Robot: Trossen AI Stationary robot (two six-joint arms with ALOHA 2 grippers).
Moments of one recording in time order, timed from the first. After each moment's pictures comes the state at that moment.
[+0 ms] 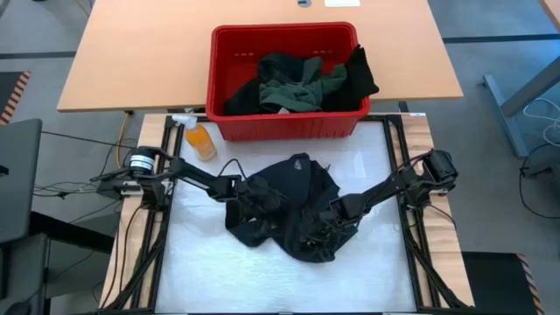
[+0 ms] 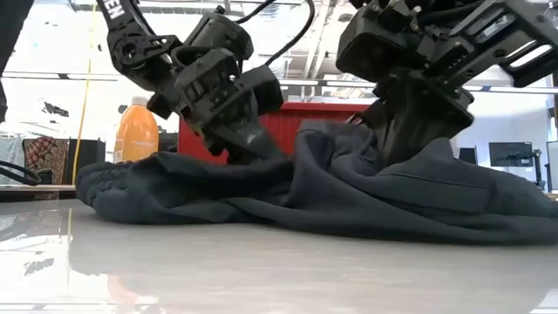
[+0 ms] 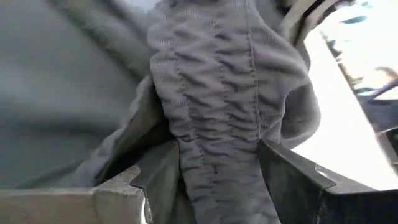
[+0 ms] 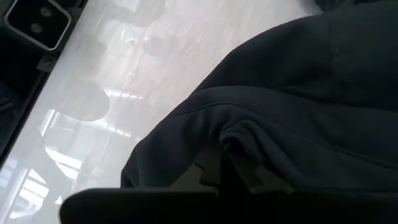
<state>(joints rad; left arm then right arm) 0.00 1.84 0.81 0.51 0.44 -0.29 0.31 1.74 0.93 -0.05 -0.23 0.12</state>
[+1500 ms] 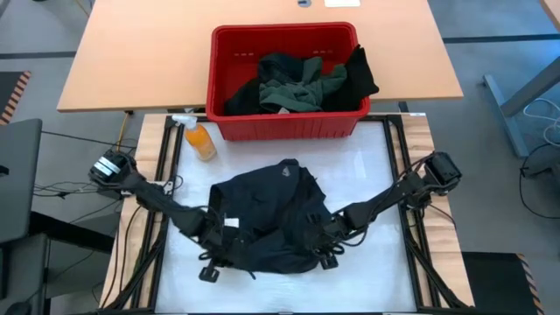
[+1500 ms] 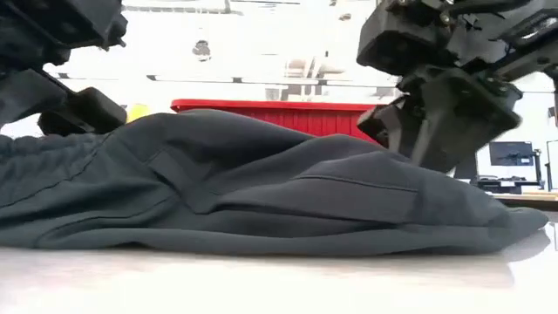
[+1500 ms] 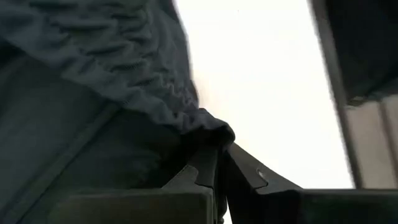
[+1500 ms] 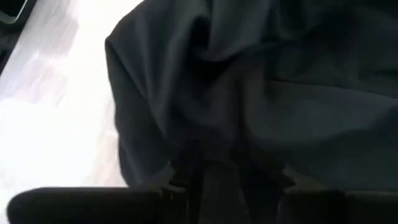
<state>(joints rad) -0.54 1.57 0.84 -0.31 0.22 -0.37 0.41 1.73 0.94 -0.11 -0.01 0.19</state>
